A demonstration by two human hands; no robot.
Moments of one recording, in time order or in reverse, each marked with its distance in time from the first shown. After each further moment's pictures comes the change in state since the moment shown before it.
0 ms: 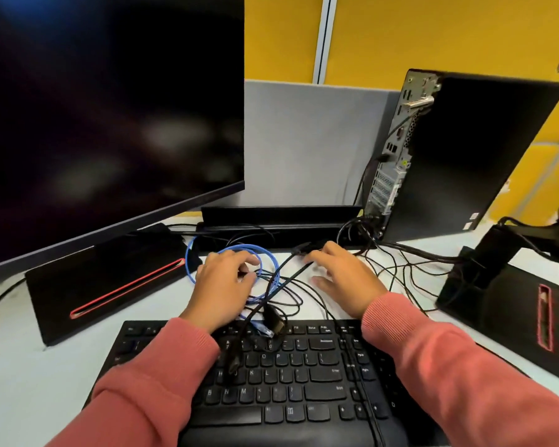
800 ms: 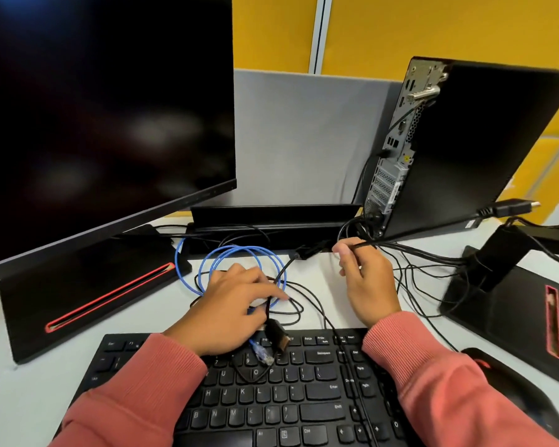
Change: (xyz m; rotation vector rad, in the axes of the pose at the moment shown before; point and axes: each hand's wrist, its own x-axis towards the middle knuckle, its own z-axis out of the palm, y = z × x) left_hand -0.012 0.013 -0.003 0.118 -0.338 0.347; right_hand -0.007 0.017 0.013 0.543 0.553 0.223
